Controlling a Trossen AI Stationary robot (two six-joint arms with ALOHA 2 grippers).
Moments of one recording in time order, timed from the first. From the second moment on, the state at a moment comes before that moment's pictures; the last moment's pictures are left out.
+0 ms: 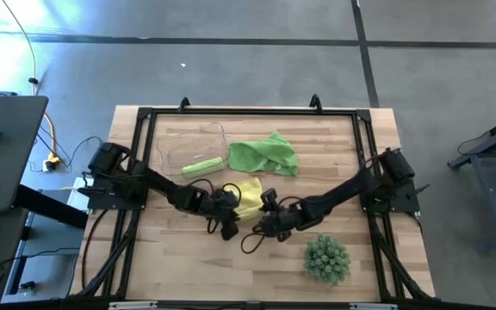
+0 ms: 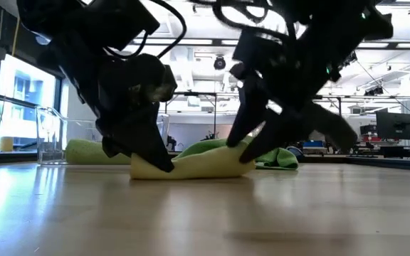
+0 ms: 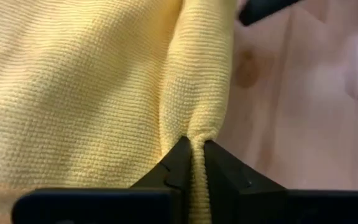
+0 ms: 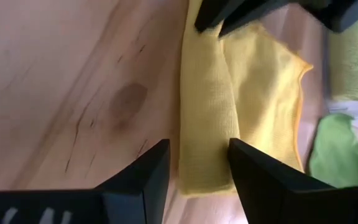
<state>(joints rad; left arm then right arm) -0.17 1.82 0.75 0.16 -0.13 -0.71 0.36 1.87 1.03 -0.13 0.46 -0.38</state>
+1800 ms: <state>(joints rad) -0.30 1.86 0.75 0.20 -0.61 -0.30 0.02 1.94 1.03 -0.13 -0.30 0.21</state>
